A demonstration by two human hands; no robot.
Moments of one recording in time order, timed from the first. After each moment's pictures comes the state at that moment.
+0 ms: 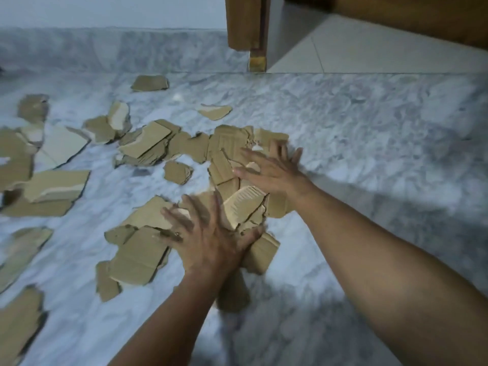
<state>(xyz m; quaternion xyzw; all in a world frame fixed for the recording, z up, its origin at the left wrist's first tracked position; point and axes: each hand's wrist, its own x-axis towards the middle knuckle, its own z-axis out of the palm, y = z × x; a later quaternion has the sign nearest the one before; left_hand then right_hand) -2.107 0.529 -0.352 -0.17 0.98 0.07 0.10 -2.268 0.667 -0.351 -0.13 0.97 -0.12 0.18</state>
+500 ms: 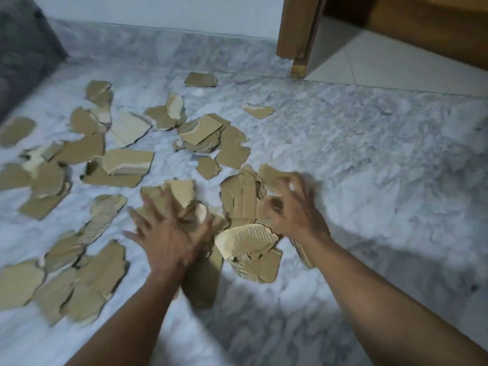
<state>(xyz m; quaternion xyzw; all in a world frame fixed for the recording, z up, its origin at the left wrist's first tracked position) -2.024 0.363 -0.345 -0.27 0.94 0.18 -0.02 -2.123 0.608 -0.334 -0.08 0.95 -0.29 0.04</state>
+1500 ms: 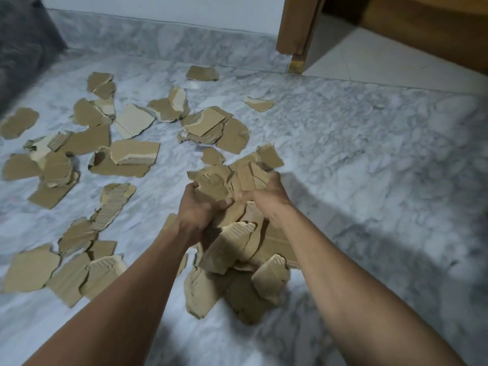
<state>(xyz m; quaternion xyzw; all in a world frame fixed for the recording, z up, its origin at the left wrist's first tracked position) -2.043 0.377 -0.291 -0.32 0.64 0.69 0.10 -2.105 0.537 -0.298 0.15 0.77 -0.56 0.24</state>
